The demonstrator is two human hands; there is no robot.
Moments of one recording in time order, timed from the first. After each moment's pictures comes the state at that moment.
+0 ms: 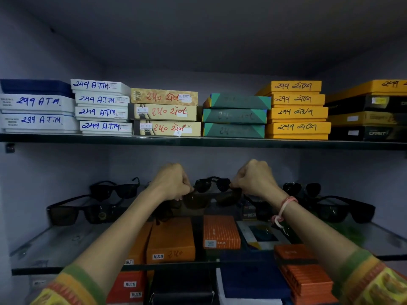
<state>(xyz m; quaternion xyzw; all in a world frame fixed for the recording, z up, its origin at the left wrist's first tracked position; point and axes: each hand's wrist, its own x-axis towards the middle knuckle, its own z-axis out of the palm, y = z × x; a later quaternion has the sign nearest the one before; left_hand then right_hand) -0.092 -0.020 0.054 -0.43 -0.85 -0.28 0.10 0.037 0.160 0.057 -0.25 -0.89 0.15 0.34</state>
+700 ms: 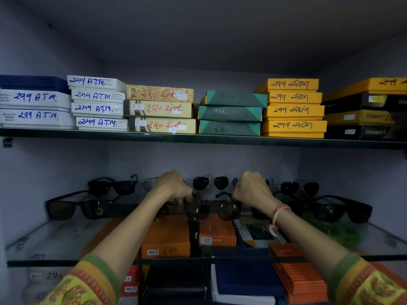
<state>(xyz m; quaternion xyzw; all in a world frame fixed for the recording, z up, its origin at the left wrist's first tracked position) -0.081 0.000 0.047 -0.29 -0.92 -0.27 -0.01 0.040 0.163 0.032 -0.26 -0.91 0.12 0.29</state>
